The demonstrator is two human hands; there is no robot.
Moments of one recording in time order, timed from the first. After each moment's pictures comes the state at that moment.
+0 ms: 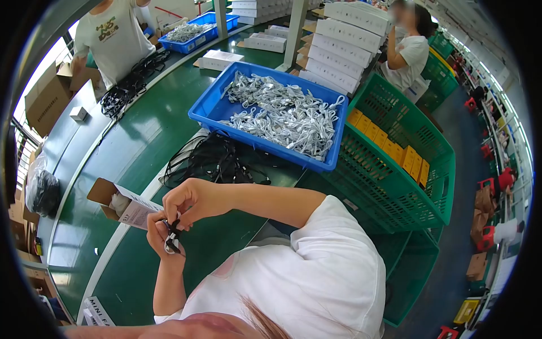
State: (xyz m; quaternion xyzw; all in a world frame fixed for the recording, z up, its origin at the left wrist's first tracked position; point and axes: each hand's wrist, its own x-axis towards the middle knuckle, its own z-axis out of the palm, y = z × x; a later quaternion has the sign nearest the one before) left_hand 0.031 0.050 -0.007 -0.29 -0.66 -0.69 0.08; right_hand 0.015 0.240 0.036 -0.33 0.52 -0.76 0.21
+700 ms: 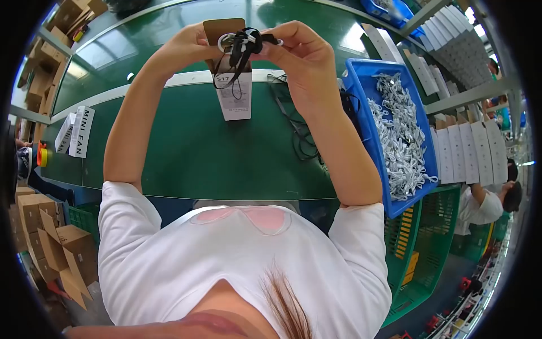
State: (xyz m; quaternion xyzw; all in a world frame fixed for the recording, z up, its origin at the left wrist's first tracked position) left_hand -0.070 -0.054 0.098 -0.11 -0.84 -0.53 0.04; right_hand -0.057 0.173 0.081 -0.30 0.48 -0.82 0.03
